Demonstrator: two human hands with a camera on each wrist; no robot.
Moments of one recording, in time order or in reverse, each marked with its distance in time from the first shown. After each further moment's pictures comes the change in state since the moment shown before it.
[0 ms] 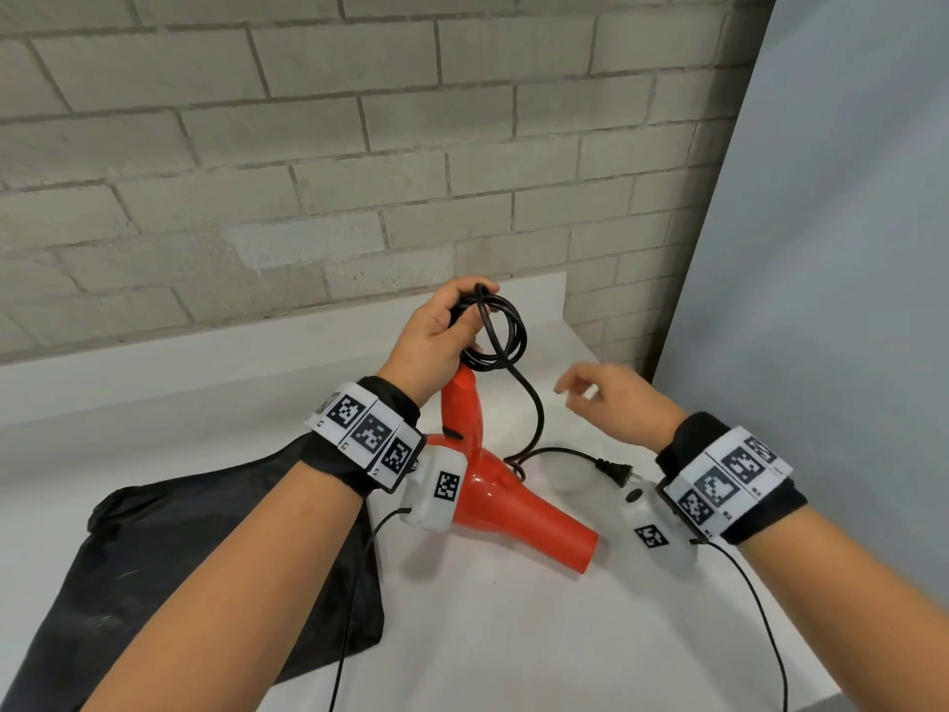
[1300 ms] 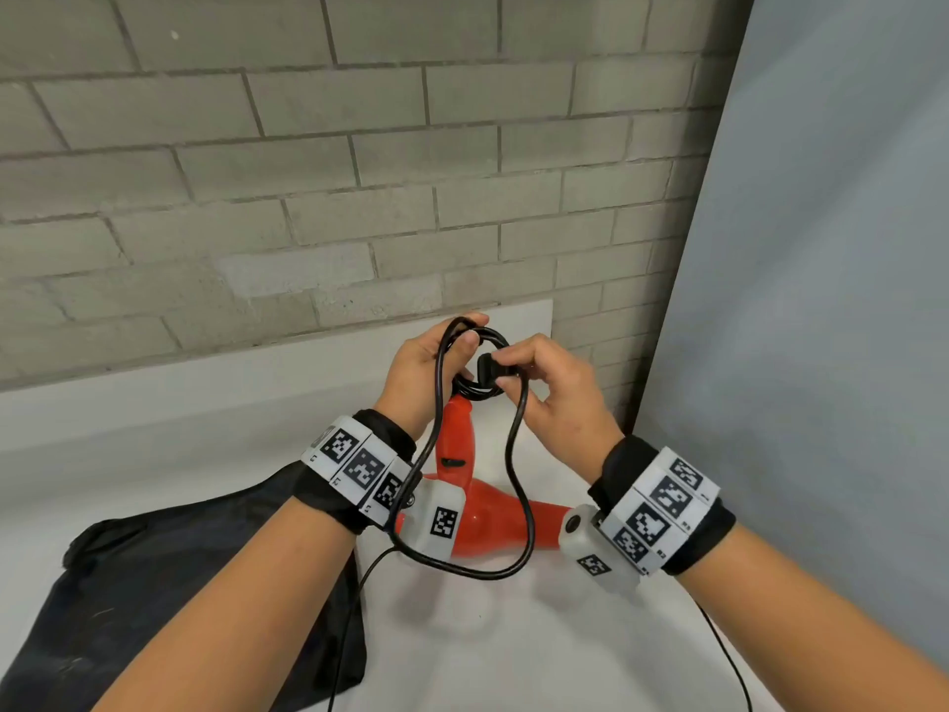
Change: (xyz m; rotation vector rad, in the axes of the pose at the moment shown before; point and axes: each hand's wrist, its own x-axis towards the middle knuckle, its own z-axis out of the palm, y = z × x) left_hand -0.001 0.003 0.011 -0.091 0.091 -0.076; right_hand 0.003 -0.053 0.011 0.341 0.488 -0.555
